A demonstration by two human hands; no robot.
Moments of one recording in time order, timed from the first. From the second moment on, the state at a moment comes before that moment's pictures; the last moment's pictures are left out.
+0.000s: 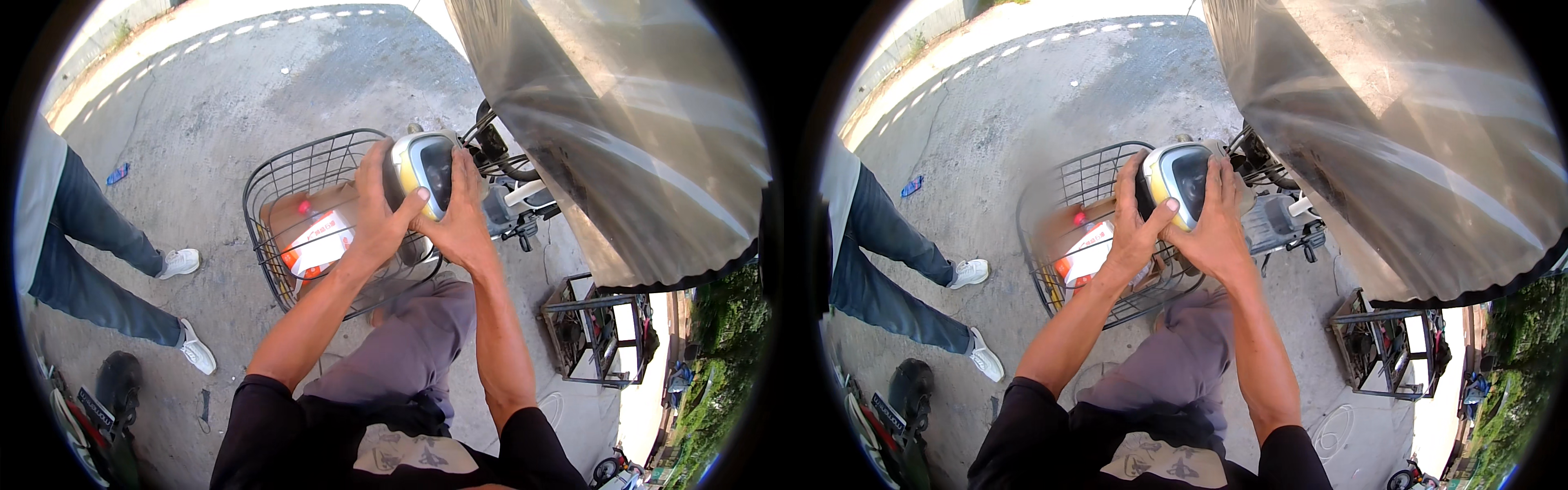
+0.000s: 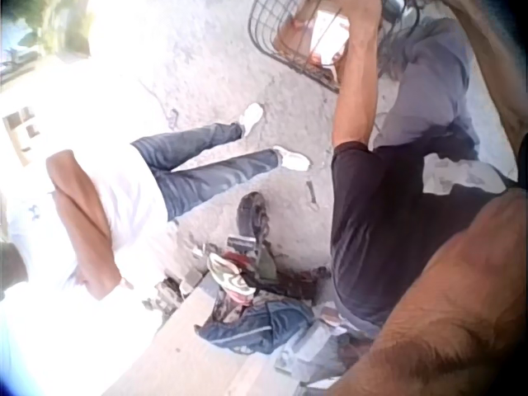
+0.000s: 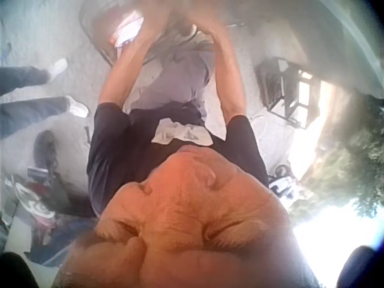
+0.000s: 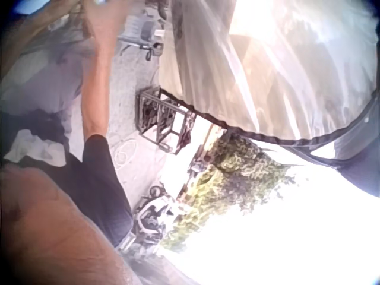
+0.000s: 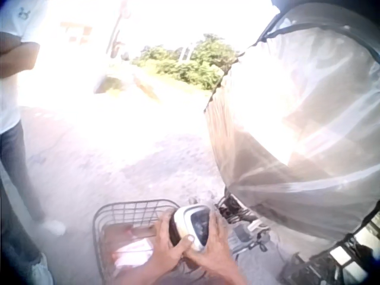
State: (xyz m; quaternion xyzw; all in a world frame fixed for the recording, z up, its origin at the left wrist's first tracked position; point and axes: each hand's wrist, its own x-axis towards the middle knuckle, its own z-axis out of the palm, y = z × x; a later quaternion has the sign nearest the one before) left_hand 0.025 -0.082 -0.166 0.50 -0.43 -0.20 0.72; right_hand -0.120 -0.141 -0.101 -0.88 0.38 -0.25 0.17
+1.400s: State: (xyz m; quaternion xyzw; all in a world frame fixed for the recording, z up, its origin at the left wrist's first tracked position) left_hand 0.062 -0.093 -0.138 0.49 -0.35 -0.41 0.69; right_hand -0.119 -0.098 -0.140 -0.38 0.37 -0.50 0.69
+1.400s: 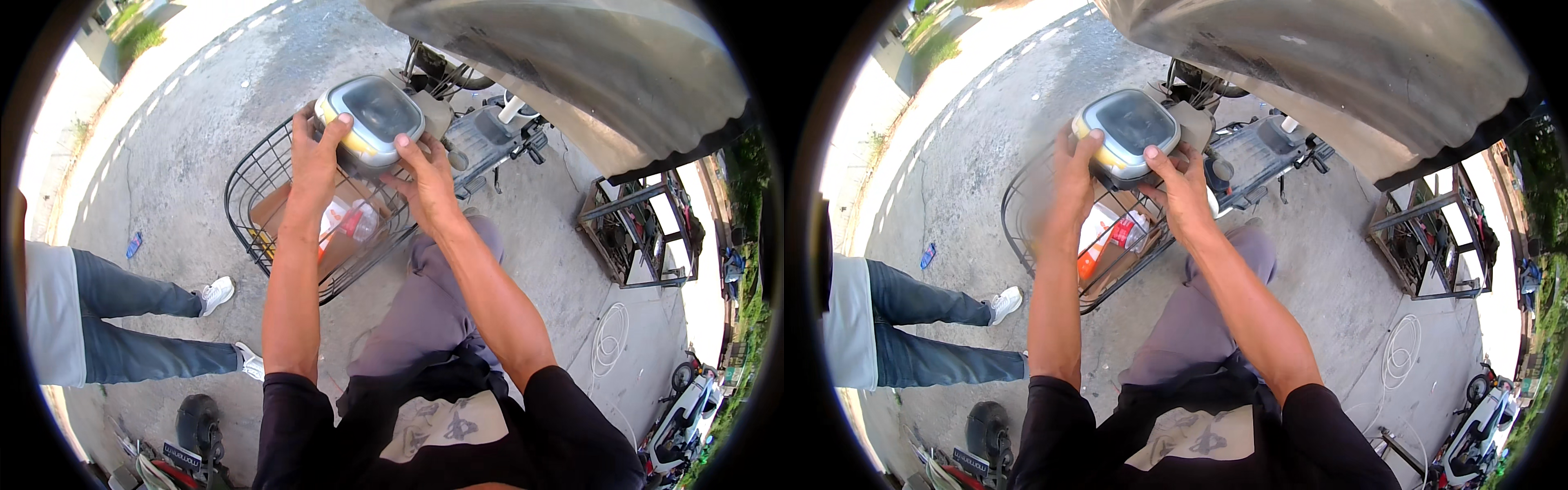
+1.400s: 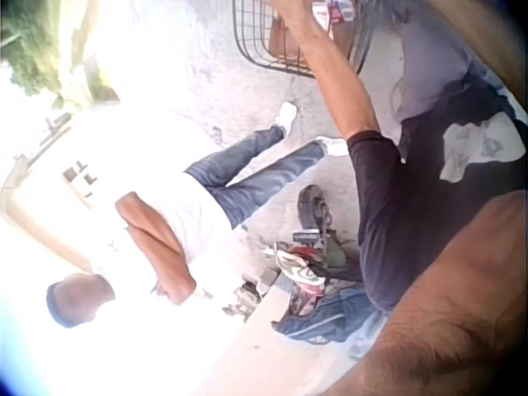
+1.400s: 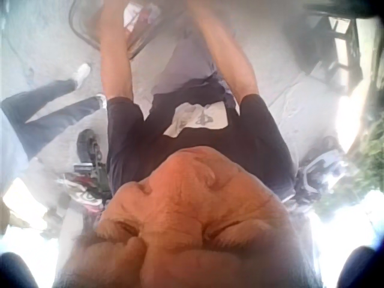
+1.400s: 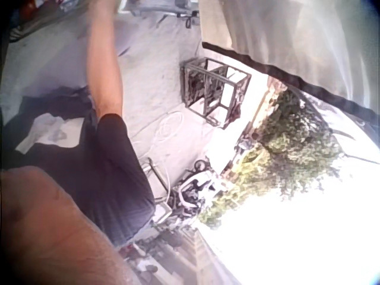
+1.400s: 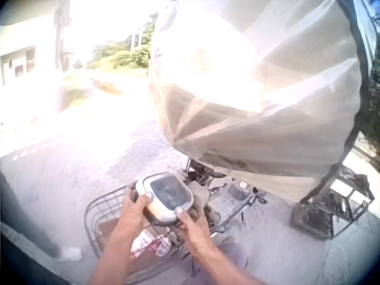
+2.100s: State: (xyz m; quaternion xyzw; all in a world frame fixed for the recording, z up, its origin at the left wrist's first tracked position) left_hand 0.067 -0.075 -0.088 0.55 -0.40 -0.44 0.59; right_hand -0.128 -0.119 -0.135 -0.40 0.27 -0.38 0.79
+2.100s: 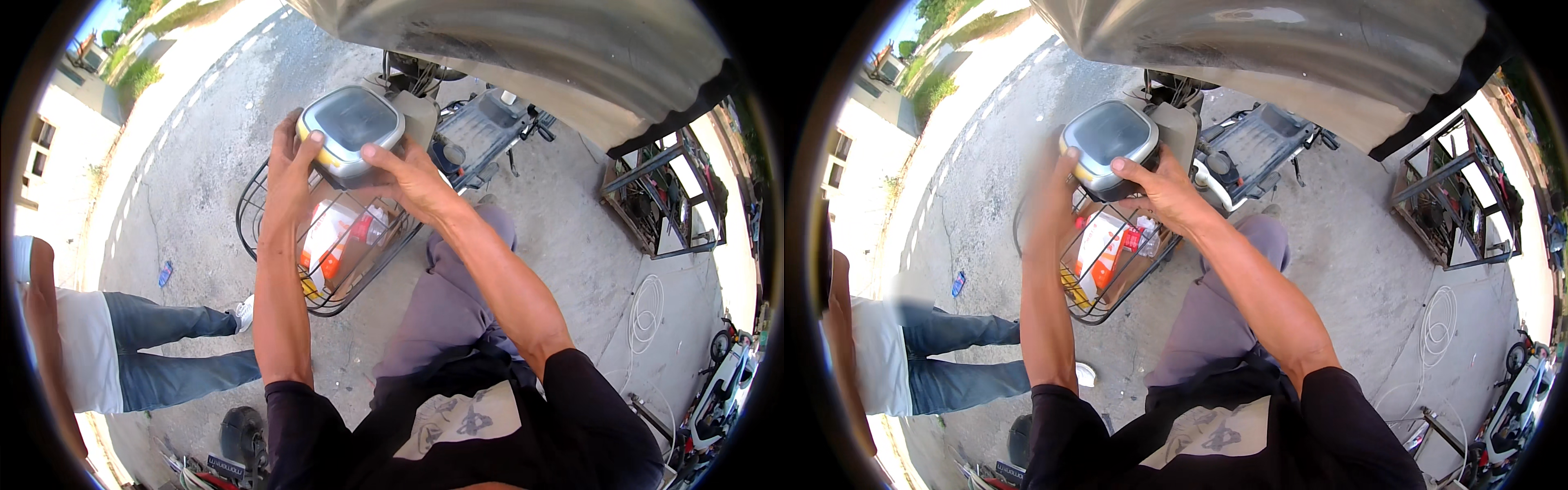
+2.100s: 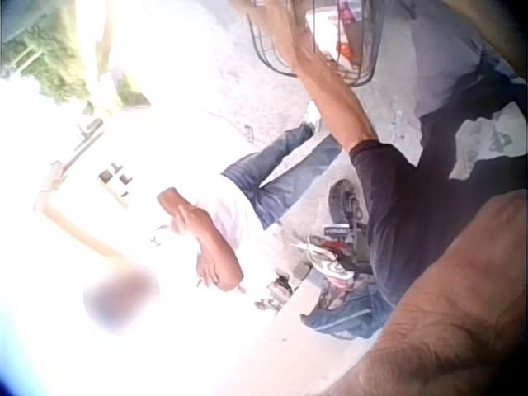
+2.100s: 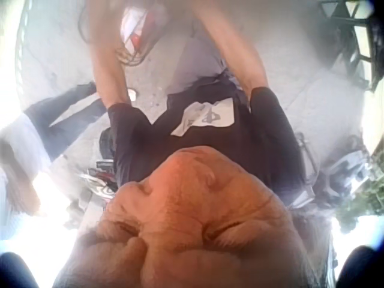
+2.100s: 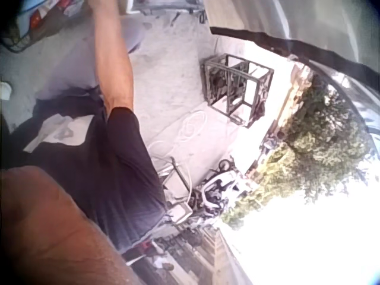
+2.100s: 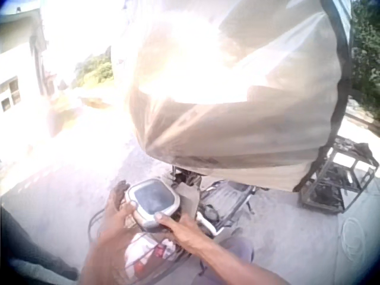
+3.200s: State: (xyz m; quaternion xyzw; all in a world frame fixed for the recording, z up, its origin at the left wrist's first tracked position) left_hand 0.061 -0.136 -0.033 0.58 -0.79 -0.18 0.05; right_hand -0.130 -0.140 -0.157 -0.36 0.31 -0.39 0.79
